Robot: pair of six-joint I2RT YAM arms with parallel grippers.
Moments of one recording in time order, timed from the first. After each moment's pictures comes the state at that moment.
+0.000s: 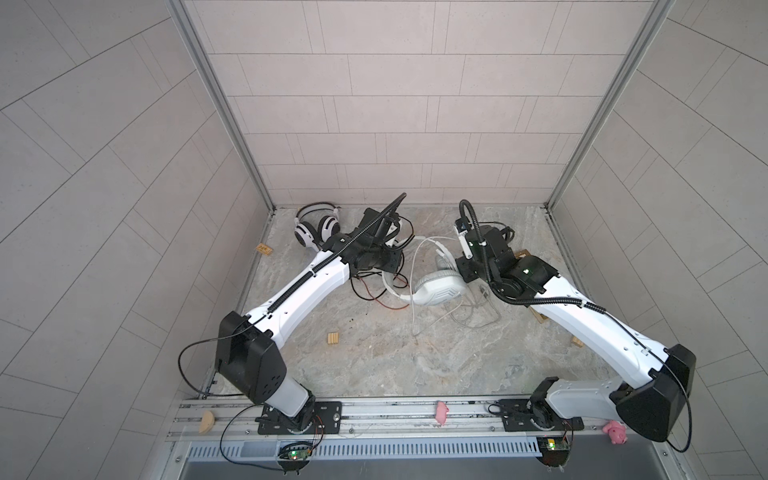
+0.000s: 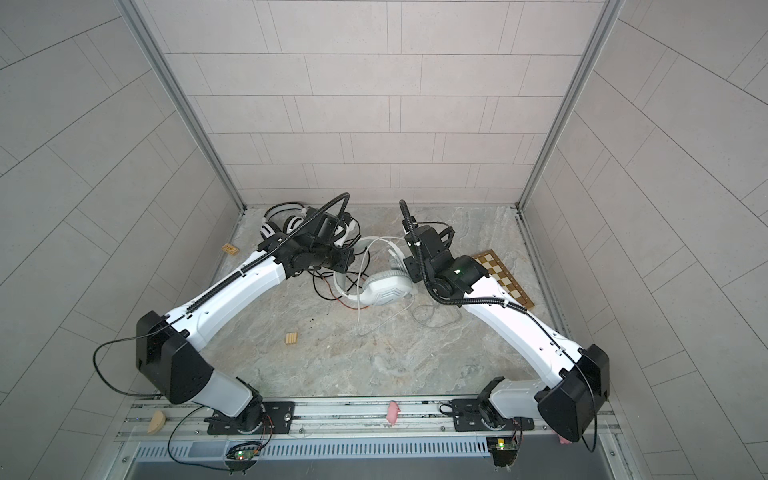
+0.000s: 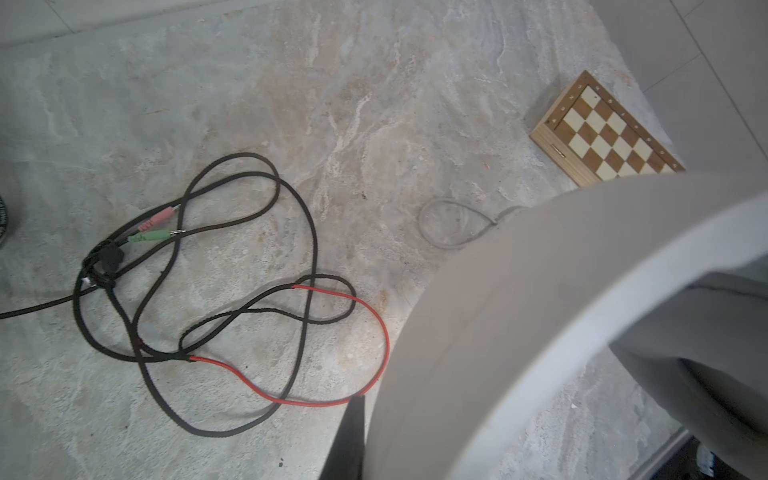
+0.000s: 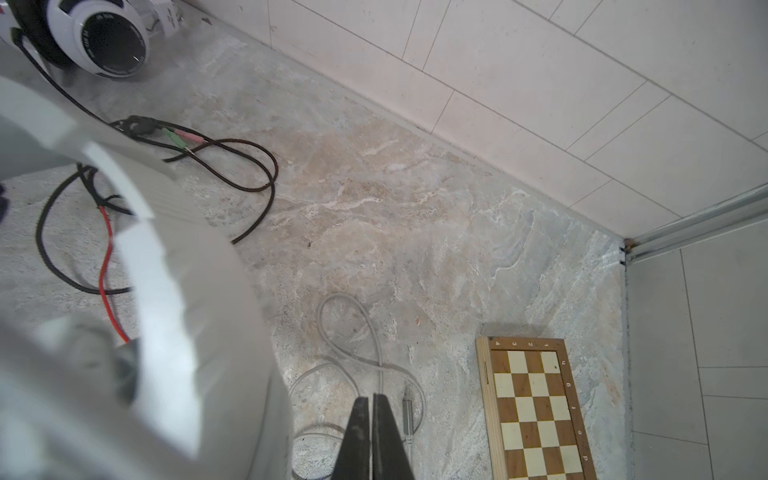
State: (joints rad) left arm -0.56 1.54 1.42 -0.74 0.13 -0.20; right arm 0.60 1.30 1.25 -0.69 0.37 0.04
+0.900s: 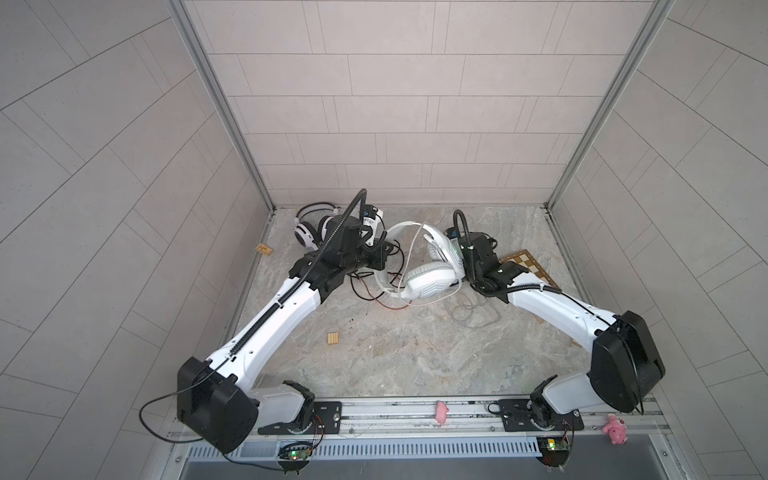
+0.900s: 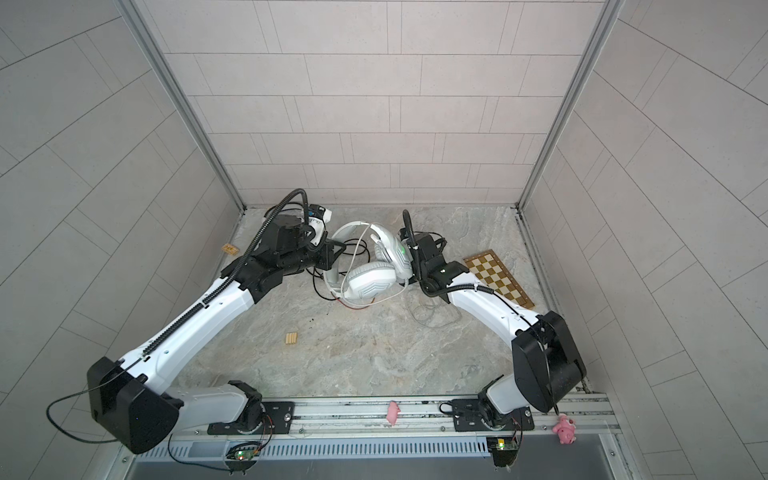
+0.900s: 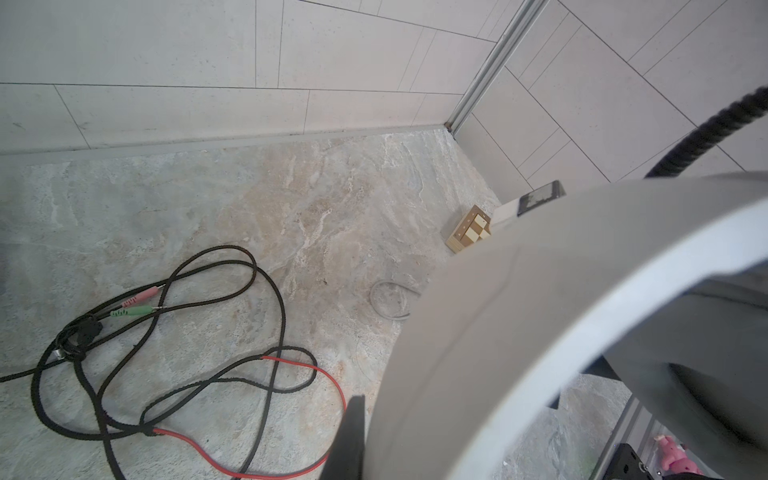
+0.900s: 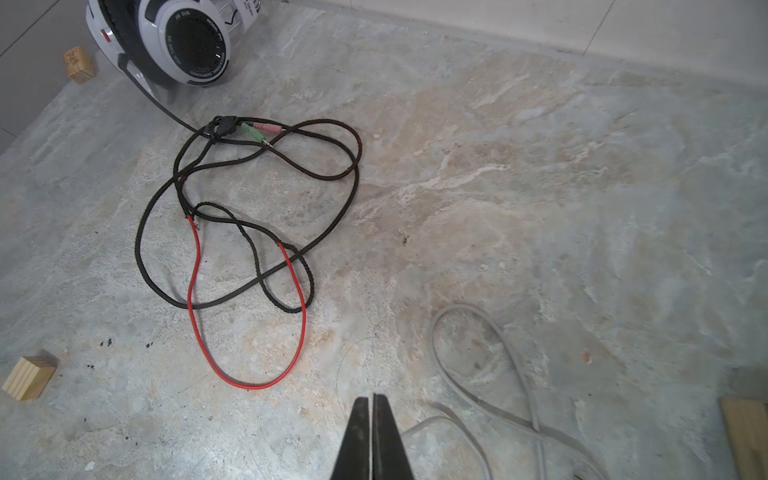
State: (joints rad) left arm -0.46 1.27 1.16 -0.39 0.26 -0.29; right arm 0.51 1.47 1.04 -0.28 -0.02 0.17
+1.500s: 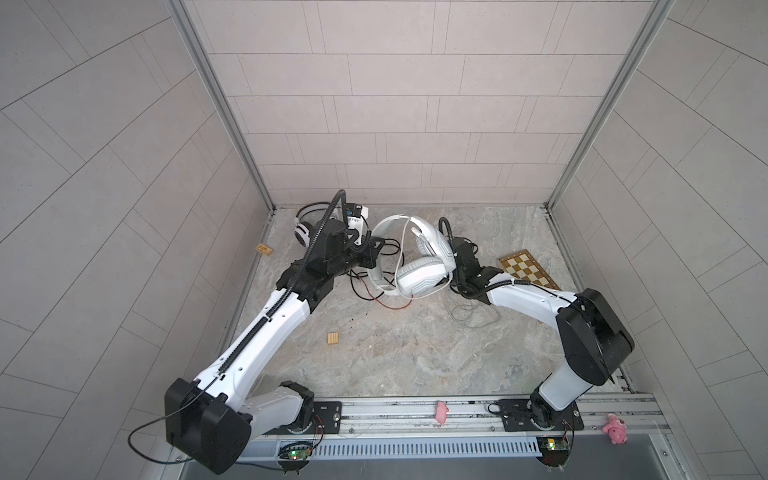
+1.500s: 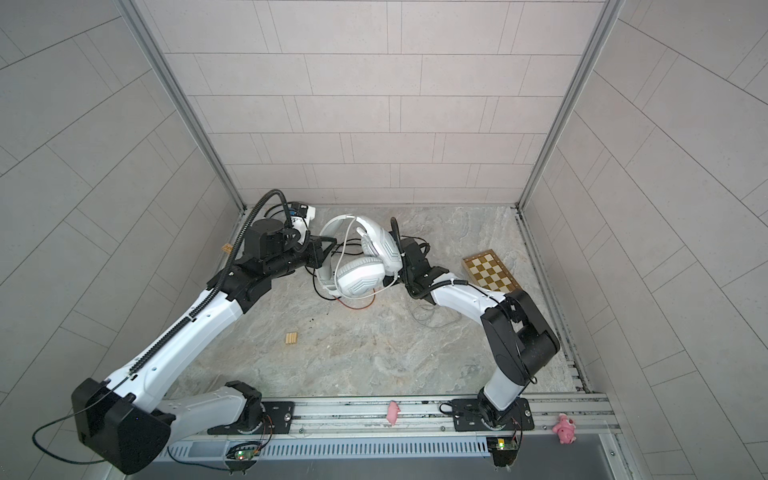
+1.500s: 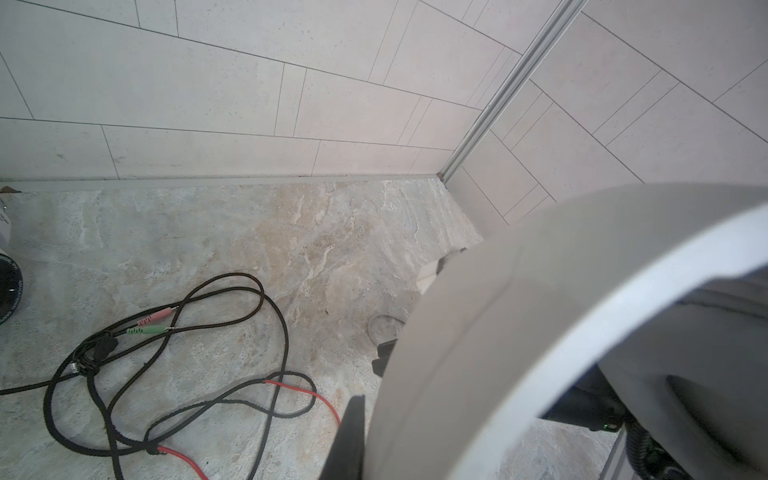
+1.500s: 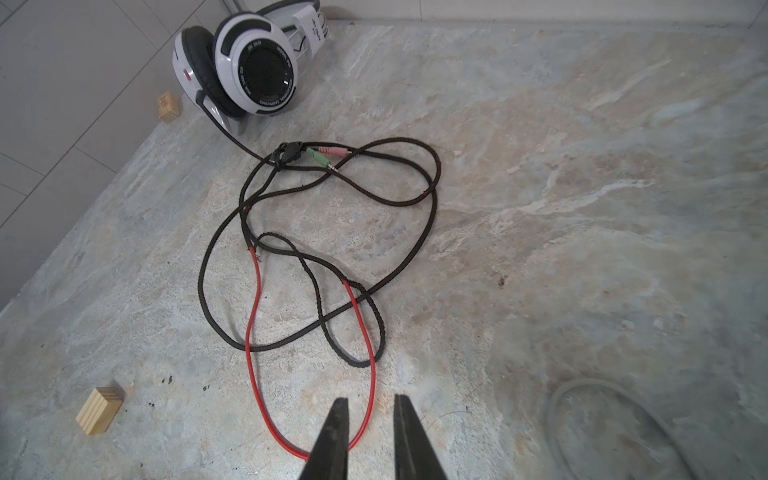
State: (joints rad) left arm -0.41 1.18 1.08 -0.28 0.29 -0.34; right arm 0.56 1.66 1.01 0.02 -0.14 0.28
